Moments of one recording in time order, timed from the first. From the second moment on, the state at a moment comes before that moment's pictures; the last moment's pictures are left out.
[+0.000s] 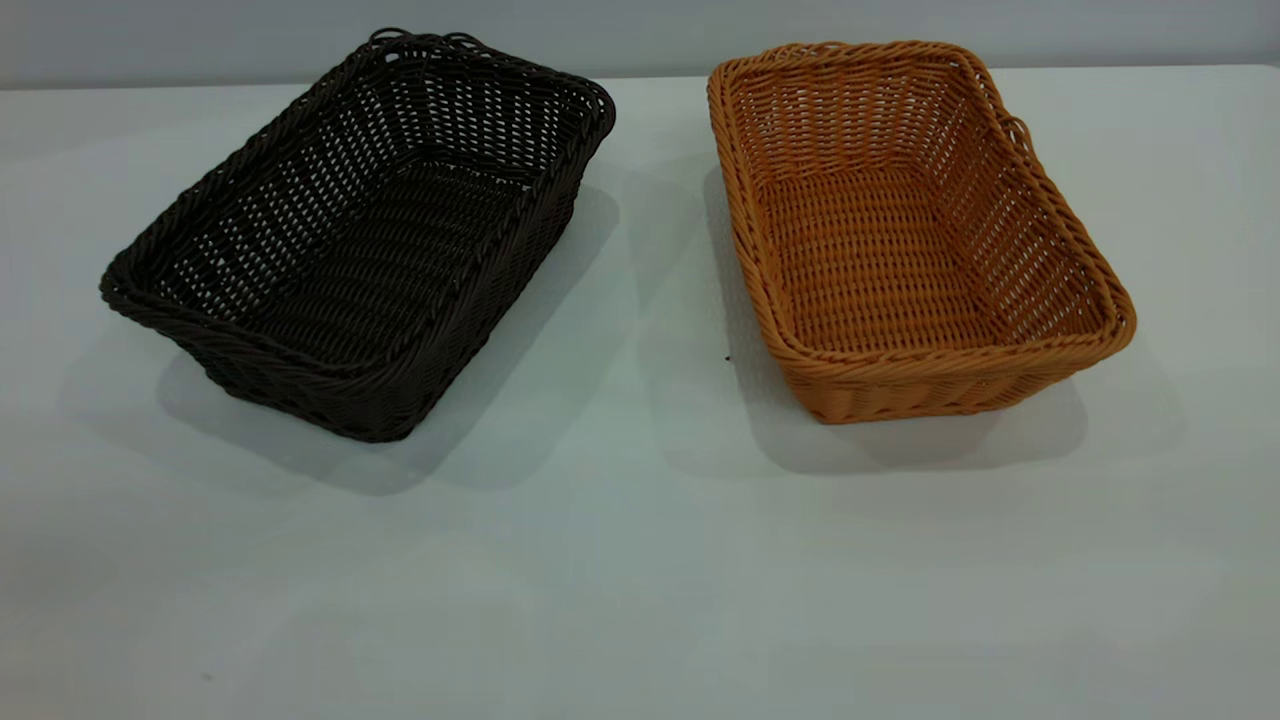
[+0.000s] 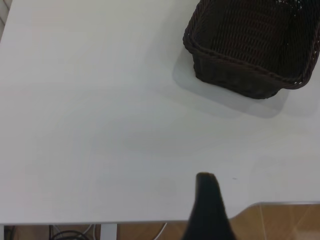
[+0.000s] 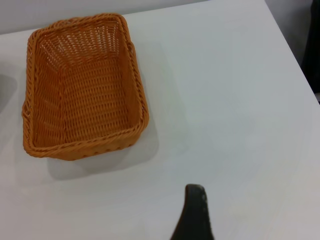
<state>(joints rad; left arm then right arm) 0.00 -0.02 -0.49 -0.03 1.12 -0.02 -0.03 -0.02 -0.47 0.03 1.14 0.09</state>
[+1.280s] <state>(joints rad) 0.00 0.37 -0.59 -0.03 0.92 -0.07 -0.03 0.07 -0.47 0.03 1.12 0.10</state>
